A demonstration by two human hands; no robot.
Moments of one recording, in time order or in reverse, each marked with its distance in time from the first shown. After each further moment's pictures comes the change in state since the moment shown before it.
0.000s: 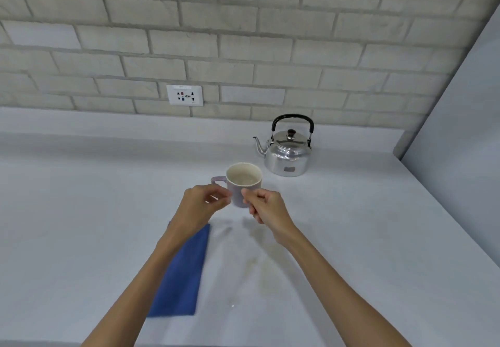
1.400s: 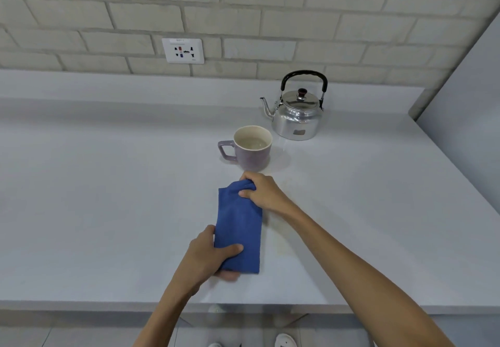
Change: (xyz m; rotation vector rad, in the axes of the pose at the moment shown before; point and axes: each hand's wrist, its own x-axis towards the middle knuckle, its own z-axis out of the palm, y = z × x) left_hand -0.104 -0.031 0.034 -0.244 -0.239 -0.693; right_hand 0.011 0.039 0.023 -0.540 -0.247 -0.046
